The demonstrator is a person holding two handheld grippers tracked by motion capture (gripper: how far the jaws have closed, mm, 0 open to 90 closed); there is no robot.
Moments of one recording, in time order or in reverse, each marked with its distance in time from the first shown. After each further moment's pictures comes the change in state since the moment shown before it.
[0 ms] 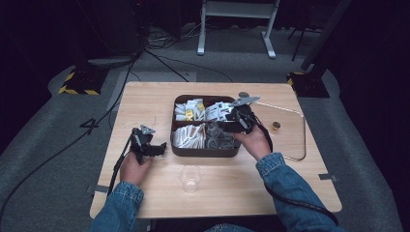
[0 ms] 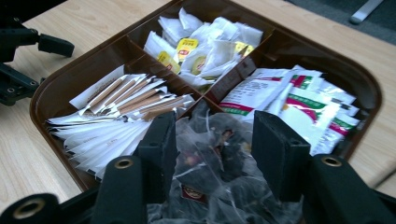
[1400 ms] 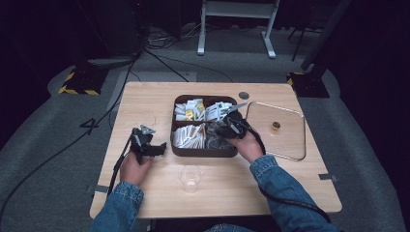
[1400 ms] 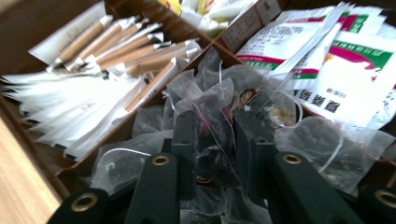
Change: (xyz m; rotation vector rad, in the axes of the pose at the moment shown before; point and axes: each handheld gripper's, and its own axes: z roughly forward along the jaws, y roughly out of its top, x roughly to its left) left arm 0.000 0.000 0.000 0.001 0.001 0.001; right arm 0.001 -0.018 0.034 0.138 0.013 0.013
